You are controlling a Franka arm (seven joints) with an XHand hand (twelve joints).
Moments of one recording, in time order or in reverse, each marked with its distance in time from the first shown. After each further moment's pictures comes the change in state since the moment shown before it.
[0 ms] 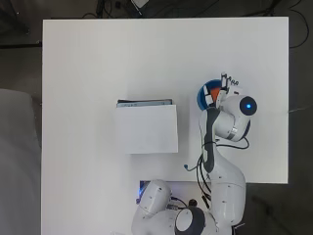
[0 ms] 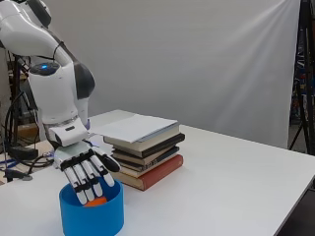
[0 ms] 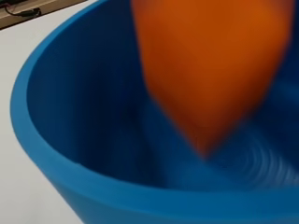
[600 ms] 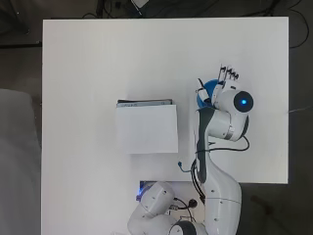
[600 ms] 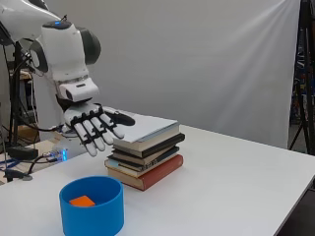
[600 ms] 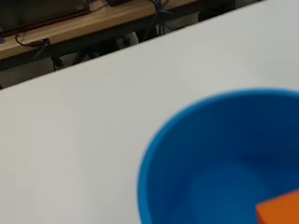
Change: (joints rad) arm -0.212 -0.031 0.342 0.038 -0.025 -0.174 0.147
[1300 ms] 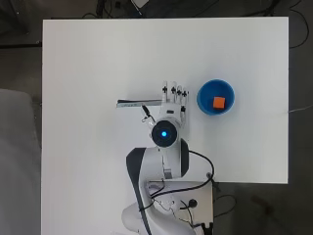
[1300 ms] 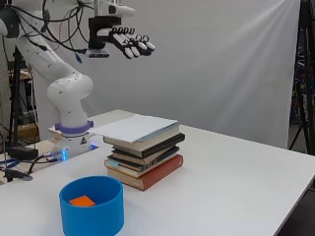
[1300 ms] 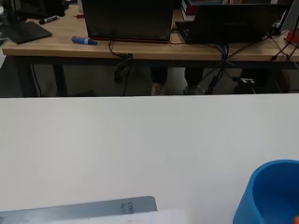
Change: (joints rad) arm -0.533 -0.209 1.025 -0.093 0.066 -0.452 0.130
